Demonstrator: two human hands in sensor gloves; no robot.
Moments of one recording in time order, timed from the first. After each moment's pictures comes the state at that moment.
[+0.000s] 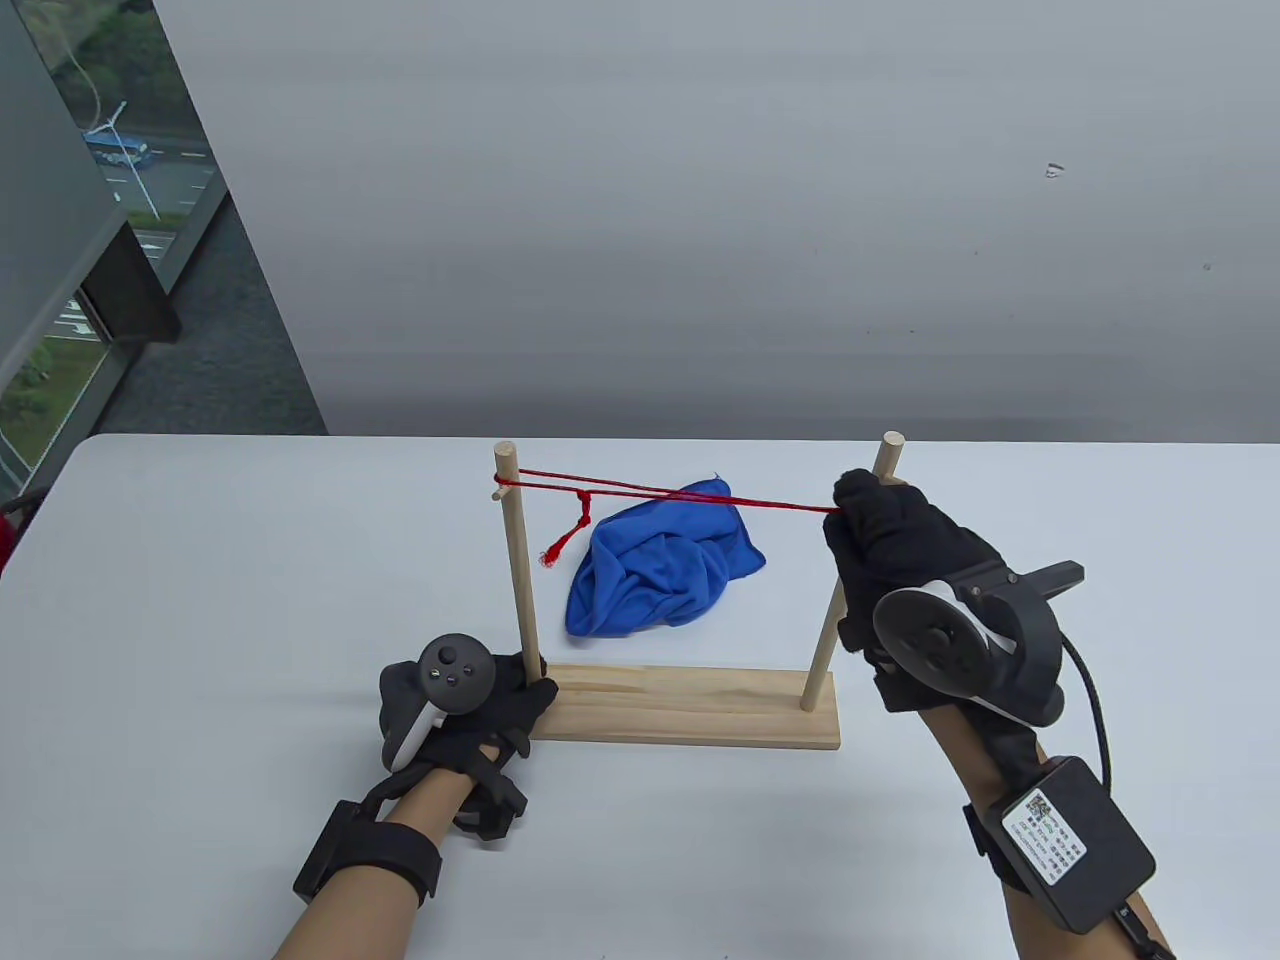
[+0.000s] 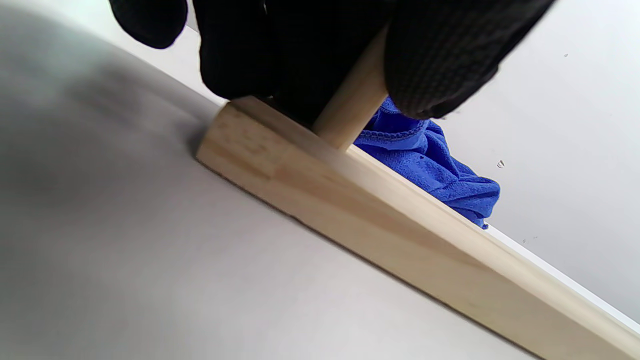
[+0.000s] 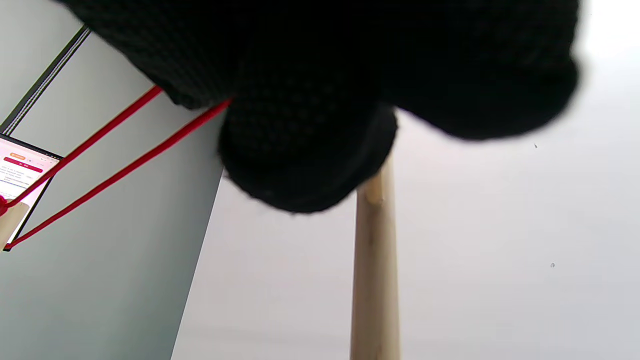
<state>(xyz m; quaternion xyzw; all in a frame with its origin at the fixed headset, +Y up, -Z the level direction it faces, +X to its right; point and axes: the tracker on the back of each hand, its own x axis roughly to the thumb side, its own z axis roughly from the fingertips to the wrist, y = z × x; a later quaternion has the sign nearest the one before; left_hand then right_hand) -0.212 -0.768 -0.395 -0.02 -0.02 0.27 0.96 0.163 -0.486 -0.316 0.15 -0.39 0.91 0.06</state>
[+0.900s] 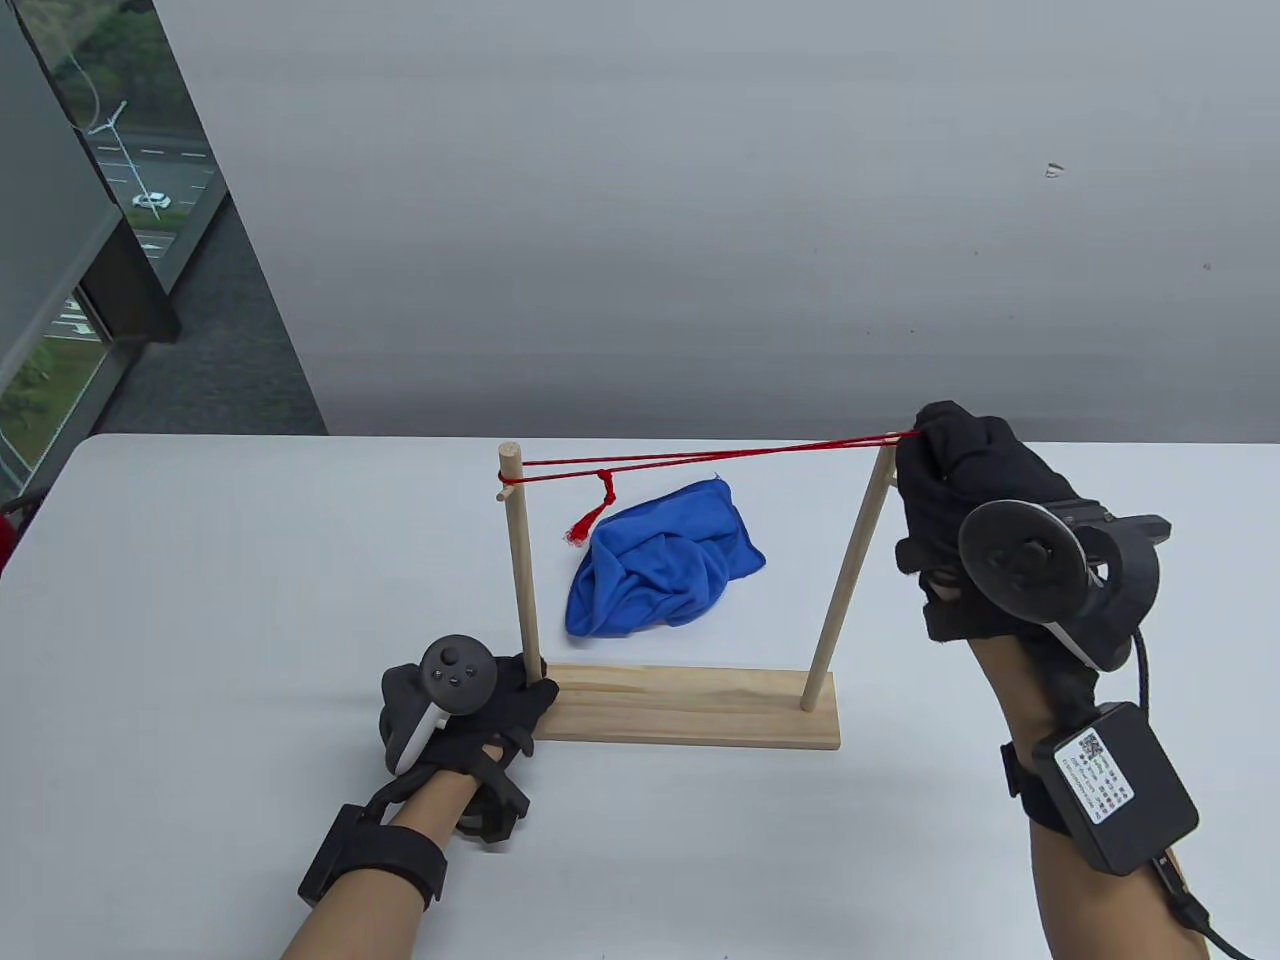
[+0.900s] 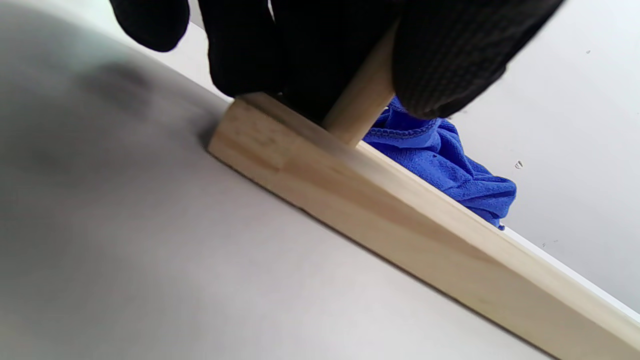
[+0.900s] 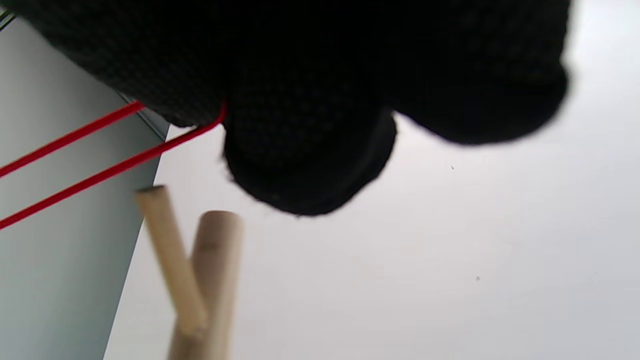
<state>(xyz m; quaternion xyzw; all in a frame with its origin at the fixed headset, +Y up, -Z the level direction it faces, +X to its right) -0.211 -0.769 -0.392 -0.03 0.00 0.26 0.96 0.208 -0.452 -0.340 0.05 -0.42 0.90 0.12</state>
